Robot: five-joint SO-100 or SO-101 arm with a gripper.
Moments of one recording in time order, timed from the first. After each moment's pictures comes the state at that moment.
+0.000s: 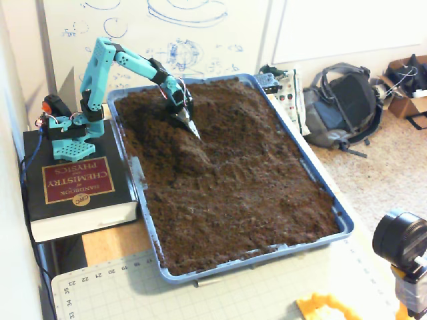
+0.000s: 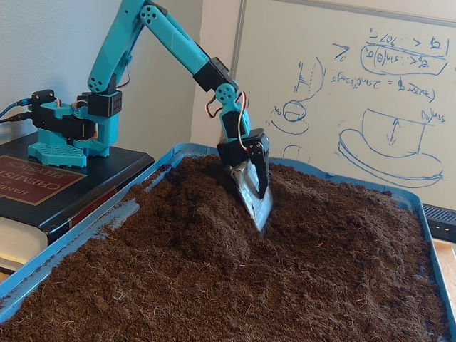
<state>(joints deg) -12.5 71.3 113.6 24.0 6.9</state>
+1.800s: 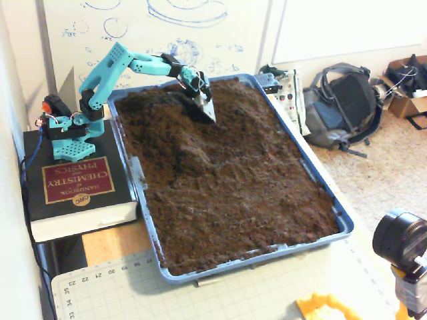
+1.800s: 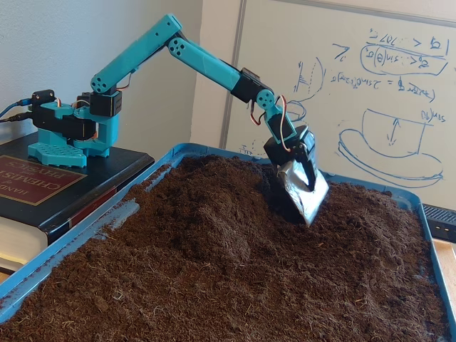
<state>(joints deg) -16.9 44.7 71.9 25.0 22.2</state>
